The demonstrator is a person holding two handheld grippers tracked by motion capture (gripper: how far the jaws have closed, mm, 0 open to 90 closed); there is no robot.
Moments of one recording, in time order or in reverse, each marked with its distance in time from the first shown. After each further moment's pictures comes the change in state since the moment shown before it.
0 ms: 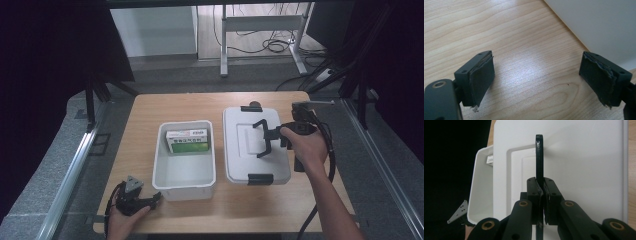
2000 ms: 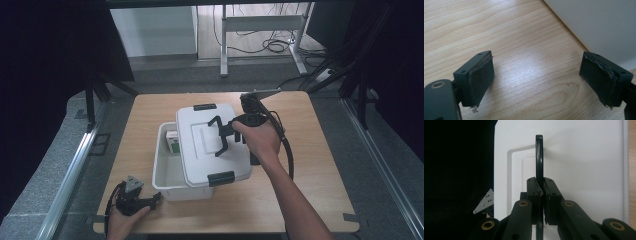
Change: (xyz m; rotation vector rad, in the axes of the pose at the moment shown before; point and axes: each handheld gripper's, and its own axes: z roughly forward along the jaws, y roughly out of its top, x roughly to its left) left arm 0.000 0.000 0.000 0.001 -0.003 0.002; right arm 0.107 -0.002 0.053 0.113 0.071 -0.122
